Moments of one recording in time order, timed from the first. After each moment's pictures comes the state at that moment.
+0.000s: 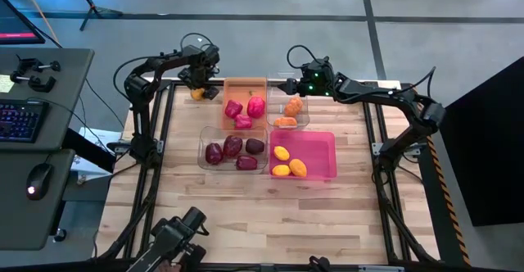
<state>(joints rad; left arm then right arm) 1.03 2.05 1.43 -1.05 -0.19 0.04 -0.61 1.58 1.00 0.07 -0.18 0.79</state>
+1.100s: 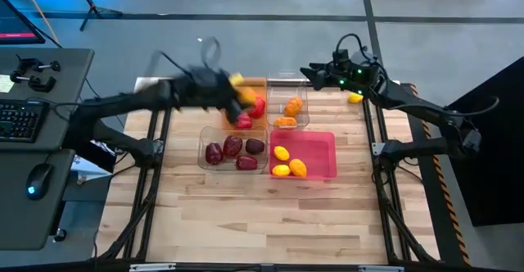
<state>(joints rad) 0.21 1.31 1.32 -0.46 -0.08 -0.39 -0.59 1.14 1.00 -0.05 -0.06 0.51</state>
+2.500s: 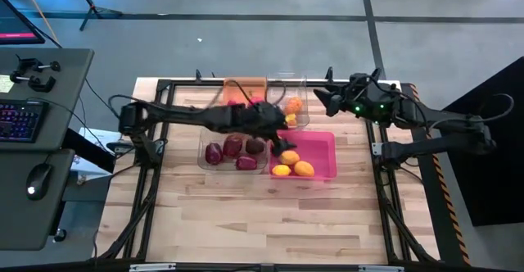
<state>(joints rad) 0.09 1.80 1.44 -0.23 0.03 -0.37 -0.15 0.91 1.00 -0.32 0.47 0.65</state>
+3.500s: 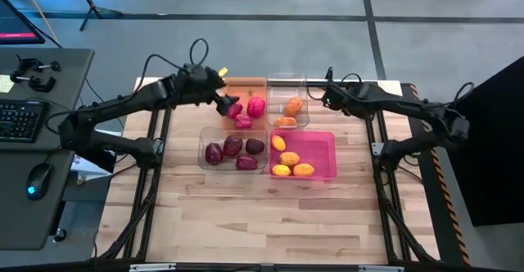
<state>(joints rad) 0.47 1.18 1.04 -0.42 -0.07 -0.24 -0.51 1.31 1.00 -1.12 0.51 1.36</state>
